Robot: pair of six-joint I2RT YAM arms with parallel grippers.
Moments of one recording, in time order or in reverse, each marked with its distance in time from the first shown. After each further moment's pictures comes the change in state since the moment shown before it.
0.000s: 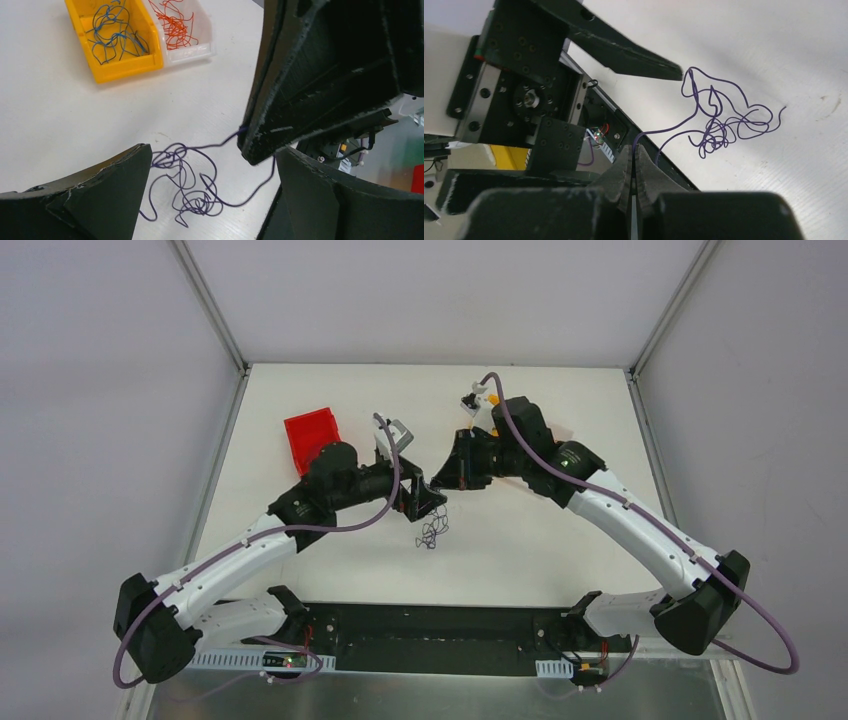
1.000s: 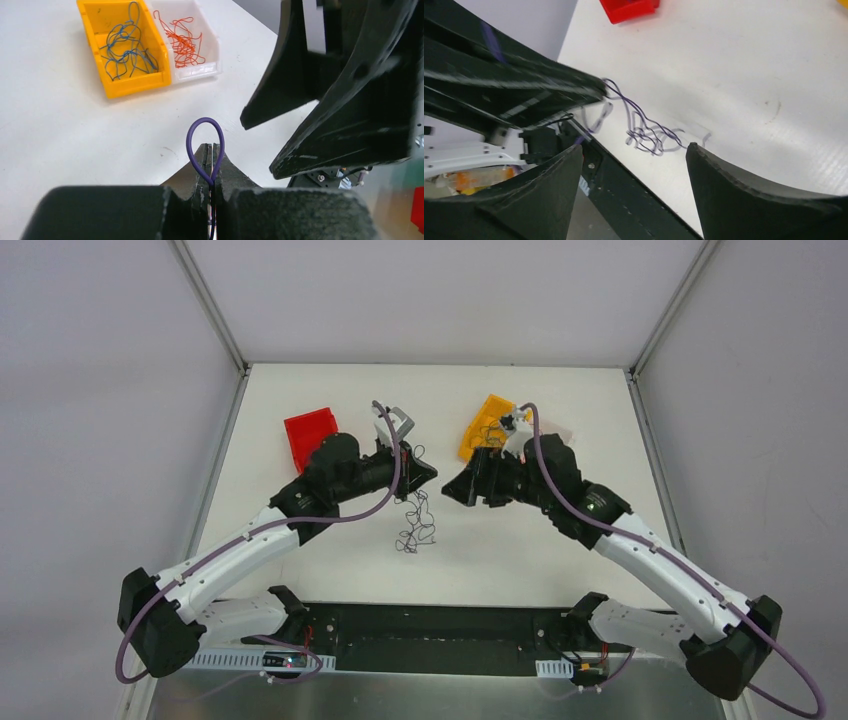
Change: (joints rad) left arm 0.000 0.054 0.070 0.018 -0.032 -0.005; right arm -0.014 -0.232 -0.267 0.187 0.160 0.035
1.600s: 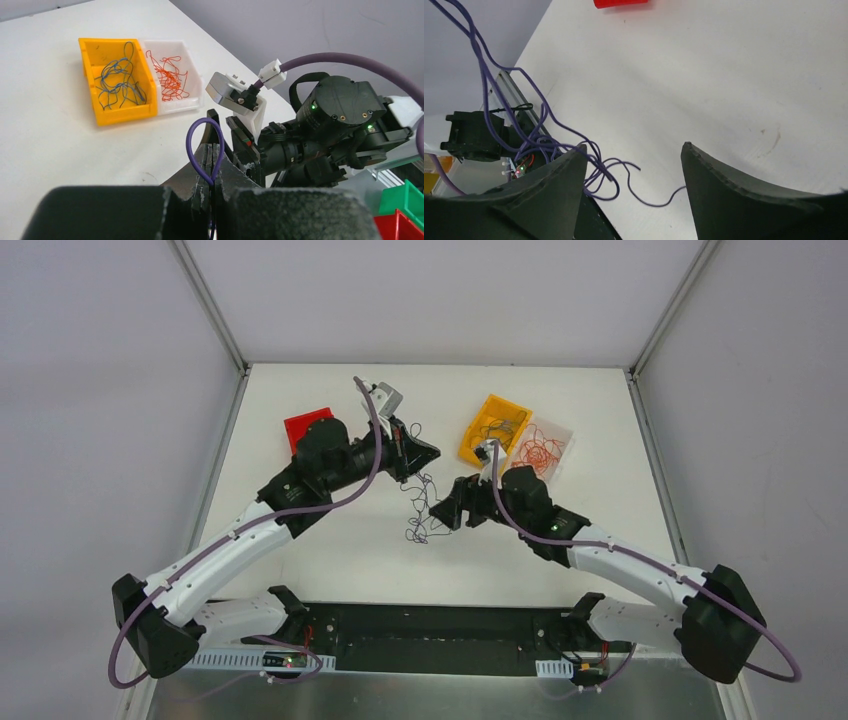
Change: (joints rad) left arm 0.000 -0.005 0.146 -0.052 -0.042 -0.117; right arm 0.075 0.029 -0.398 0.480 0.035 -0.140
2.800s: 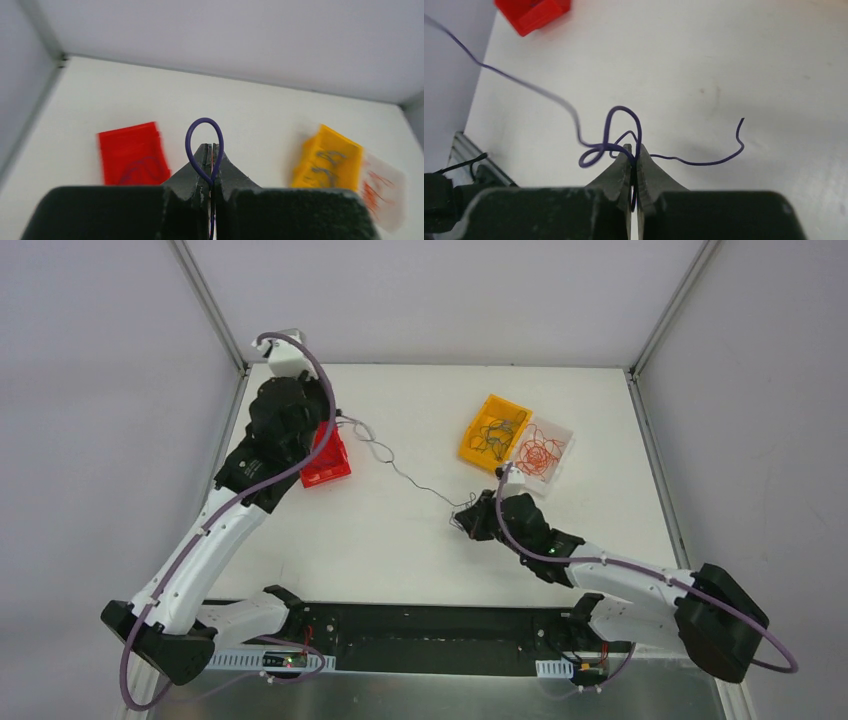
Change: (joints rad) left arm 0.185 0.020 0.263 -0.272 -0.668 0.108; right arm 0.073 0.043 -0.194 0.243 0.305 0.176
